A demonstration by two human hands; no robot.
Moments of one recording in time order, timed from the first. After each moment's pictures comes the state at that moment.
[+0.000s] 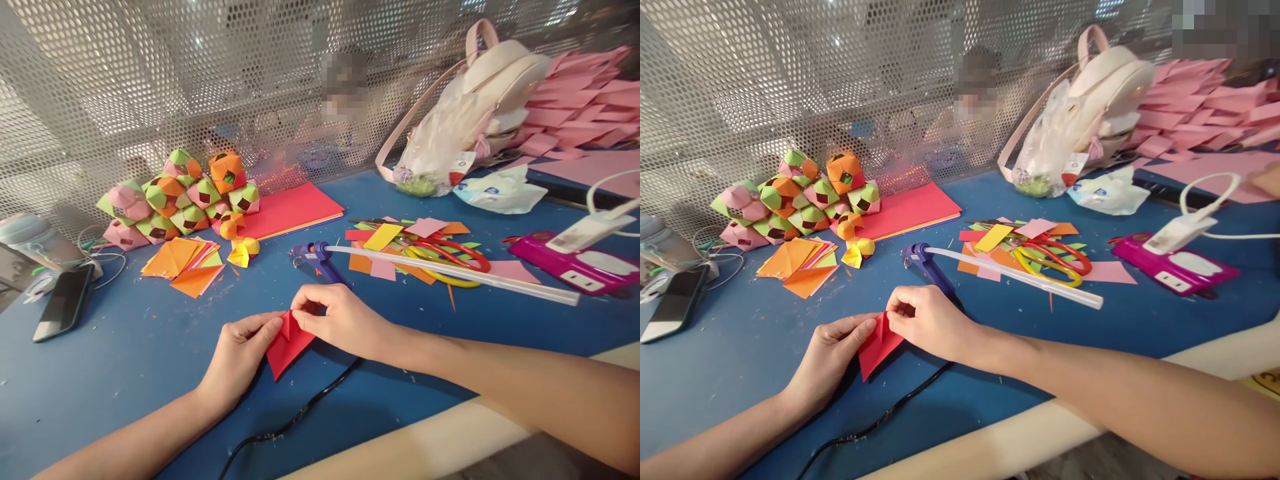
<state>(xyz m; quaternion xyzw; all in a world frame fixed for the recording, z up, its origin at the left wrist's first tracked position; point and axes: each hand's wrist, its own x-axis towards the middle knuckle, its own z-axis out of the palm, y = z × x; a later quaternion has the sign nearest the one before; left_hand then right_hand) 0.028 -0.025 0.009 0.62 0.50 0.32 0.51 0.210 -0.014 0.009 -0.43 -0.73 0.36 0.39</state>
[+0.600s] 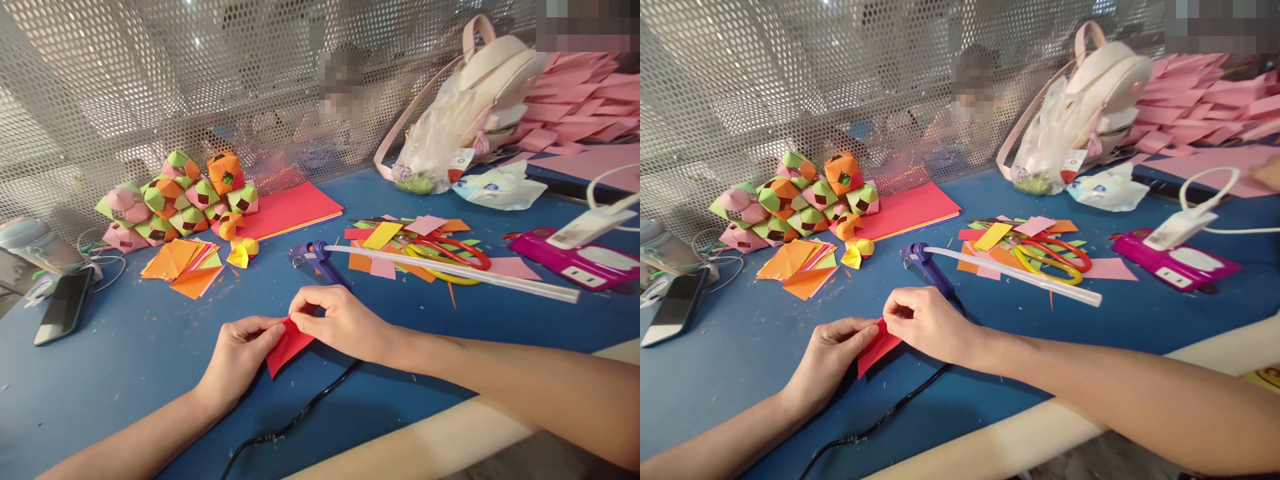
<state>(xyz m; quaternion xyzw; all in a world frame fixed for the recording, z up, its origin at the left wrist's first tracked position) 0.029 -0.026 0.013 0.59 0.51 0.33 0.53 0.210 -0.015 0.007 -0.40 -0.74 0.36 0.41</state>
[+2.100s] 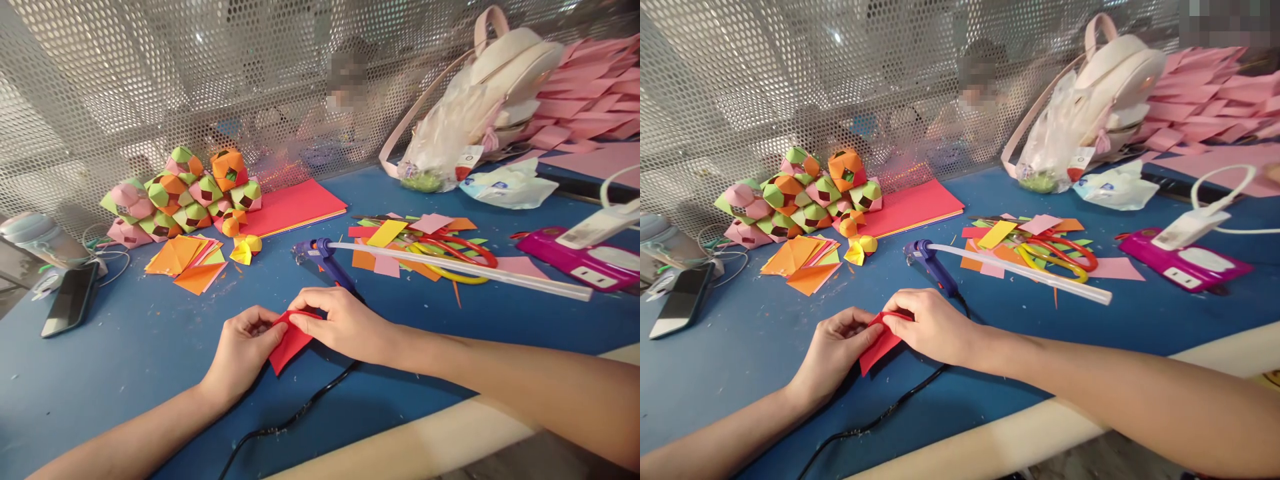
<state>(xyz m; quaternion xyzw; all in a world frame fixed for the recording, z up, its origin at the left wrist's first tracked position) 0.029 -0.024 0.002 0.59 0.52 0.35 0.50 0.207 -0.017 0.006 -0.39 -0.77 0.33 0.39</state>
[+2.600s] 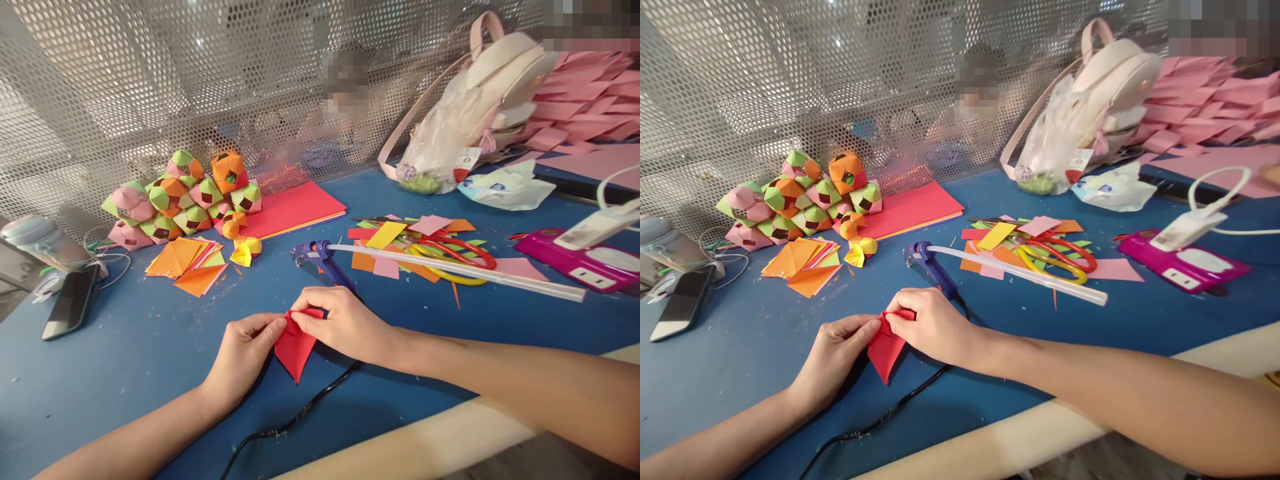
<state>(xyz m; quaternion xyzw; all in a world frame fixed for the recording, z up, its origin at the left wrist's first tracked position) 0.027 -0.025 0.007 0.65 0.50 0.31 0.48 0.205 -0.017 0.004 -0.41 -0.75 0.31 0.41</state>
